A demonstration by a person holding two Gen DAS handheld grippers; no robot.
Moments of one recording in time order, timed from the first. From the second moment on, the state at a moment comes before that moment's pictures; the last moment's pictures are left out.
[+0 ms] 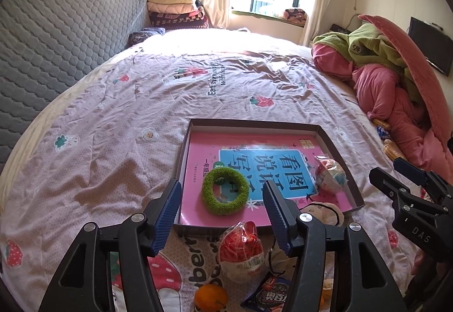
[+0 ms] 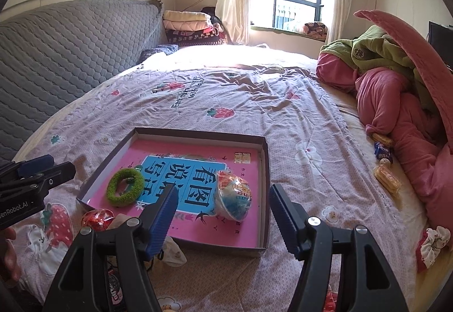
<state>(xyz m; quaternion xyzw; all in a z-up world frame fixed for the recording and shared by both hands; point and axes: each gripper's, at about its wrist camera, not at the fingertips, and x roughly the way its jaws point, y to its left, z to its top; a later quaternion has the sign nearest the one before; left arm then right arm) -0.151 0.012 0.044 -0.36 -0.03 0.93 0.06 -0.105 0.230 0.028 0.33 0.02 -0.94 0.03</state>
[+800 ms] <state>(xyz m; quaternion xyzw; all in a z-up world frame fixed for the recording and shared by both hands) -0.112 -0.002 0.039 -0.37 -0.03 0.93 0.05 -0.071 0.206 0.028 0.32 0.05 -0.94 0.08</state>
